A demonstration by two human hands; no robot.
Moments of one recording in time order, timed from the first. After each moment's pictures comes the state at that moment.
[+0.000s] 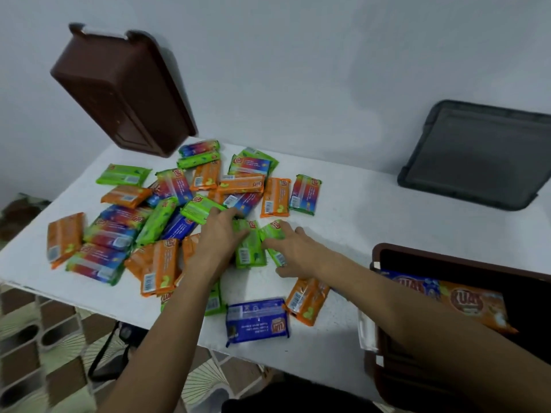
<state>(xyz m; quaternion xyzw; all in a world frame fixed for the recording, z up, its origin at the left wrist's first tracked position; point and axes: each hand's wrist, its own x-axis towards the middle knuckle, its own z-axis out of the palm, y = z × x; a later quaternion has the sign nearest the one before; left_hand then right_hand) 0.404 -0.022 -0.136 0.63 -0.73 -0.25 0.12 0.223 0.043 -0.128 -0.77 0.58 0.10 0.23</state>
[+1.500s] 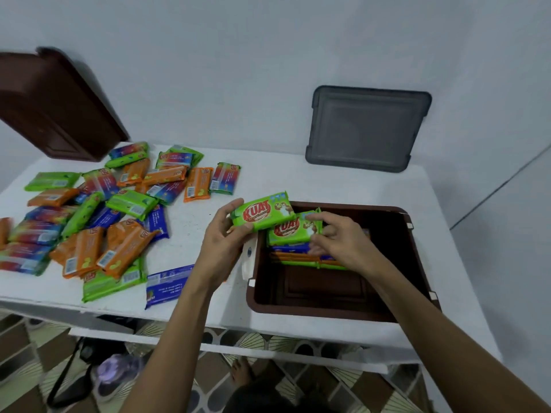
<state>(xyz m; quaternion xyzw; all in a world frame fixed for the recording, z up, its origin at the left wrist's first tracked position) 0.263 0.163 -0.087 0.39 -0.50 -0.67 0.39 0.037 0.246 -0.080 -0.49 0.67 -0.38 0.40</state>
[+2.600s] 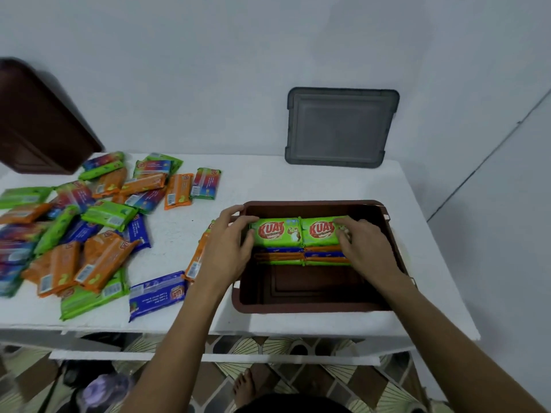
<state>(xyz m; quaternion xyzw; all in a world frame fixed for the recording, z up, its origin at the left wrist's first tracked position) 0.237 0.159 -0.111 0.42 -0.83 -0.22 0.28 0.000 0.286 -0.096 -0.51 0.83 -0.20 0.06</state>
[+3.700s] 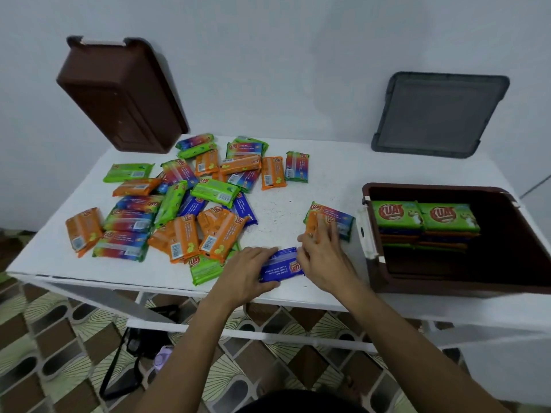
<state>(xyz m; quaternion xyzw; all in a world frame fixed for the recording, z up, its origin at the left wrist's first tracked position) 0.463 0.114 -0.176 0.34 -0.92 -0.18 0.05 0.270 0.186 -0.153 -0.59 0.78 -0.09 0.16</state>
